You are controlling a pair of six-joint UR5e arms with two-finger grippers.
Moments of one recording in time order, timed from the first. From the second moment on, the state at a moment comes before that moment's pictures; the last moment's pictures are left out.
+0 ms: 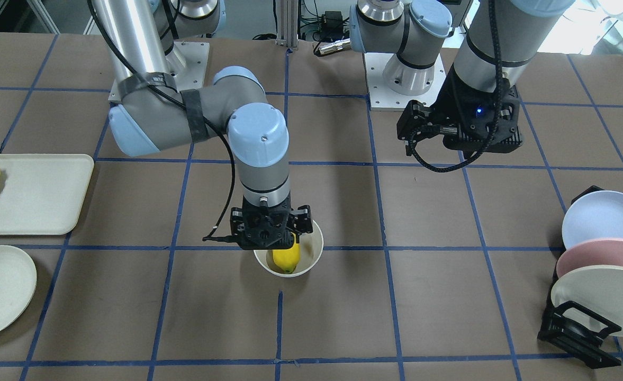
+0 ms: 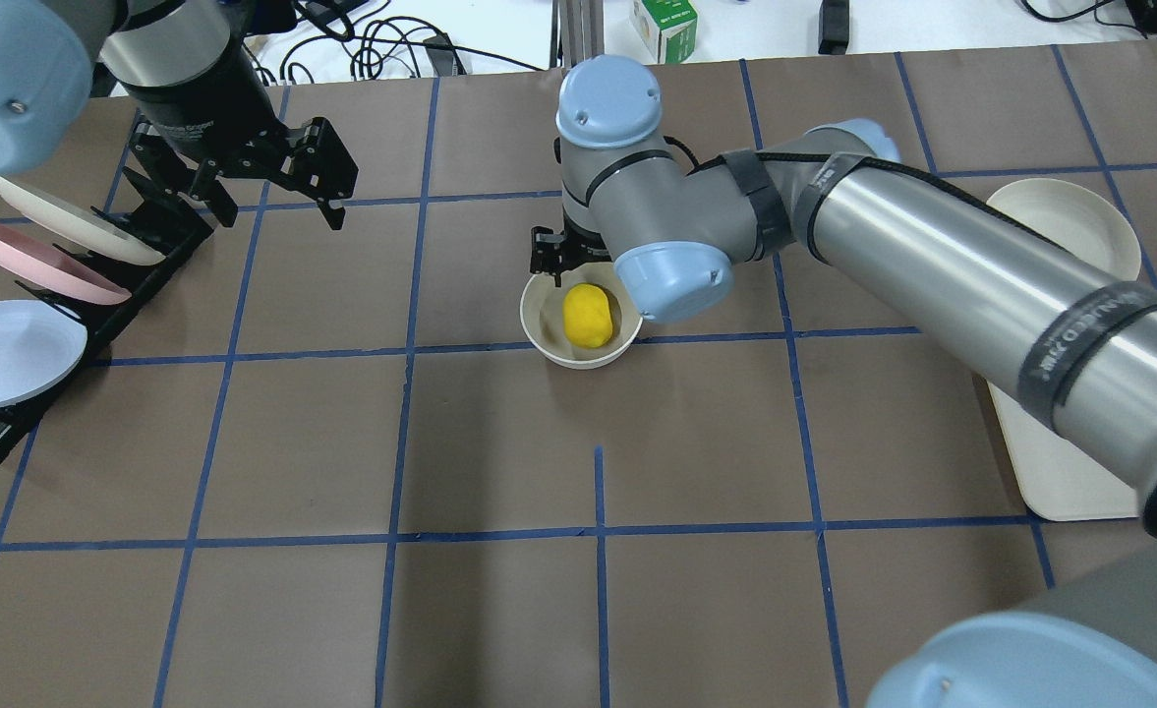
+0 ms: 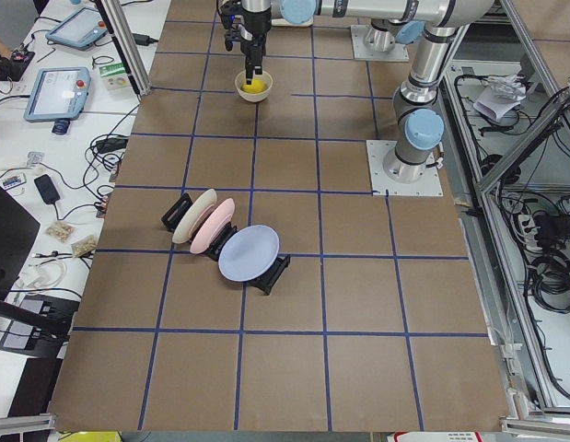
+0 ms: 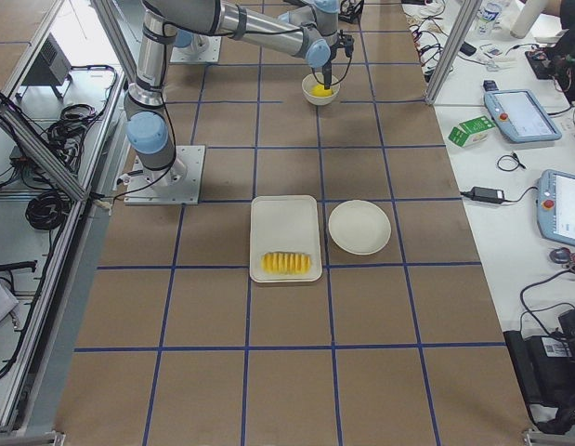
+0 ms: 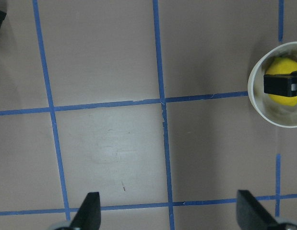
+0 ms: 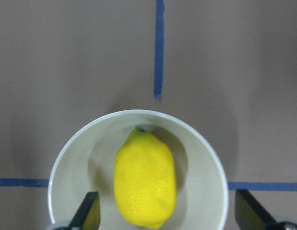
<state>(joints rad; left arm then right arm) -1.58 -1.65 -1.48 -1.61 1.60 0.06 1.91 -1.14 1.58 -2.13 -1.57 0.34</state>
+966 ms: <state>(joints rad) -1.58 -1.65 -1.48 -1.61 1.60 0.06 1.59 -1.53 1.60 -1.67 -1.60 0.12</state>
